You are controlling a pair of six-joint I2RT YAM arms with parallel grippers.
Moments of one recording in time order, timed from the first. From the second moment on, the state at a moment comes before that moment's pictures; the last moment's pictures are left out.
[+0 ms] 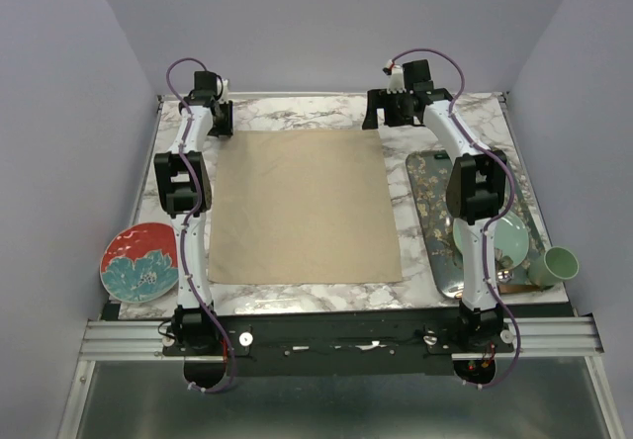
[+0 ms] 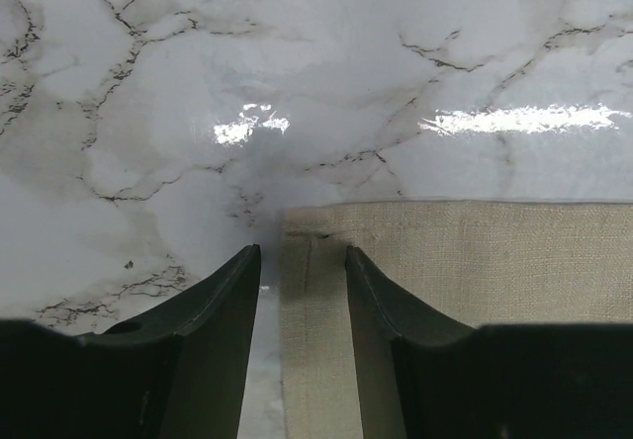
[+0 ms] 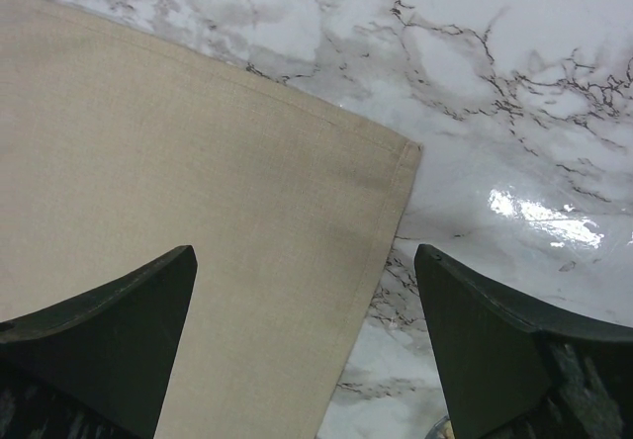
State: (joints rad) left arm 0.06 2.56 2.32 -0.69 0.05 0.03; right arm 0.21 2.38 2.19 -0.62 -0.35 0.04
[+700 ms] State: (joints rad) left arm 0.04 2.36 2.06 -0.66 0.19 0.15; right arm 0.18 2.33 2.12 -0.64 -0.47 0.03
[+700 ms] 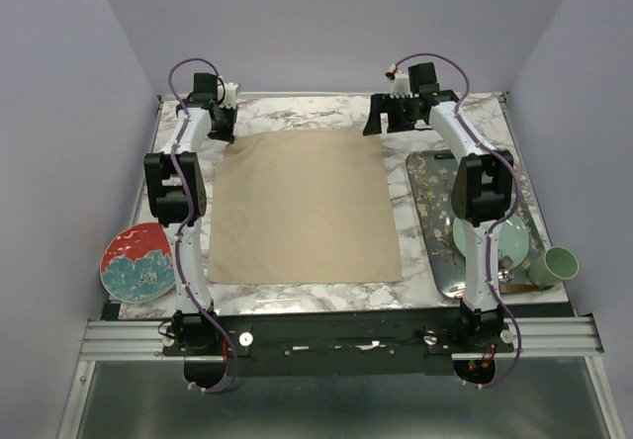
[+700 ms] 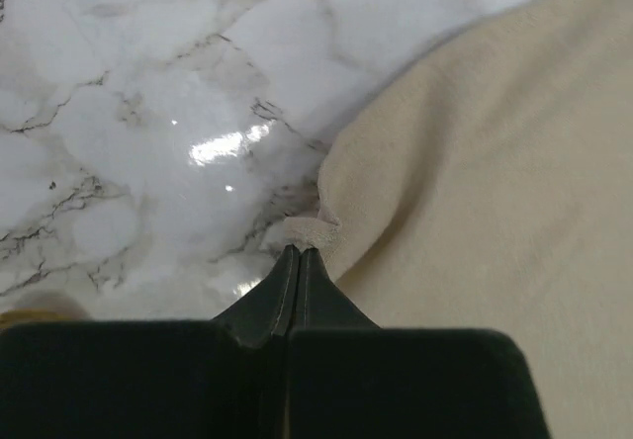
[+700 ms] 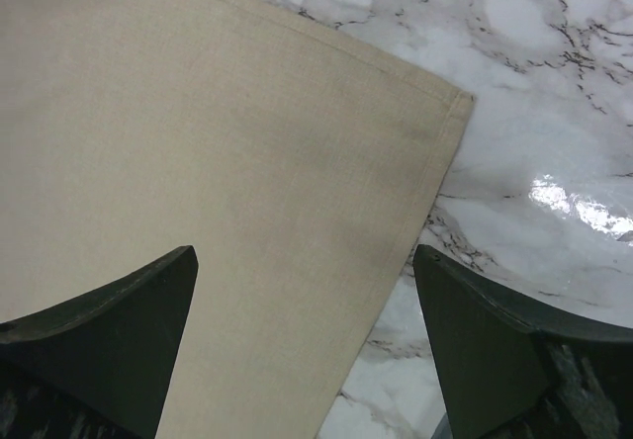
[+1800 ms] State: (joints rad) left arm 0.04 1.39 0.95 -0.89 0.44 1.05; right arm 0.16 1.81 1.38 -0.81 -0.56 -0.15
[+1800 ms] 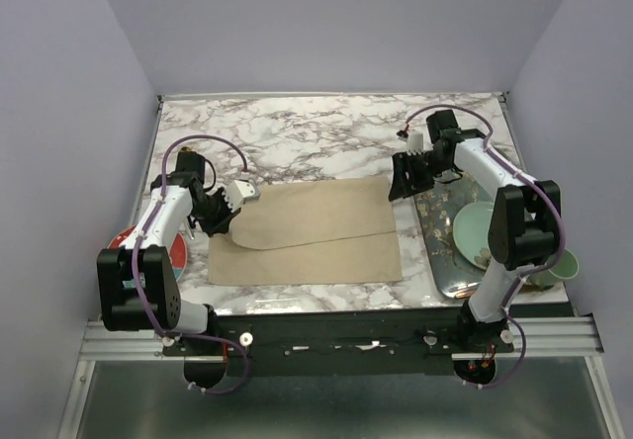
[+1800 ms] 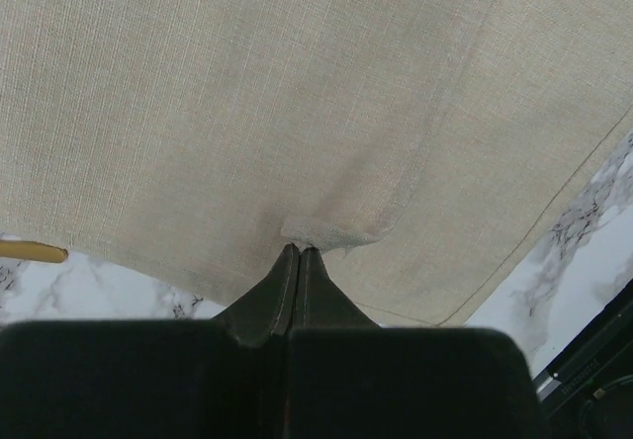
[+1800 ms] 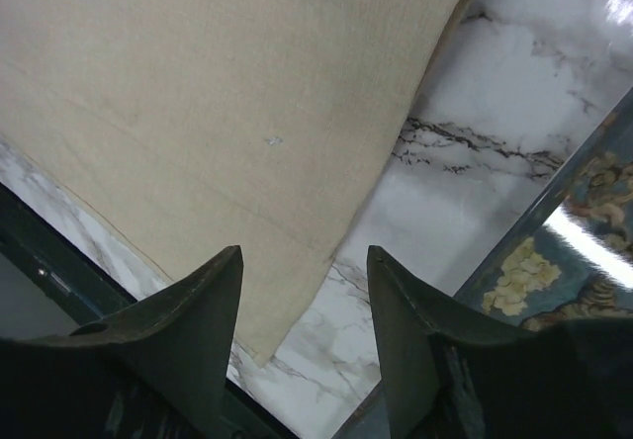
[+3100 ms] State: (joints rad) left arm 0.04 1.41 0.85 -0.79 0.40 1.00; right arm 0.22 1.86 1.17 -0.71 -0.51 -0.02
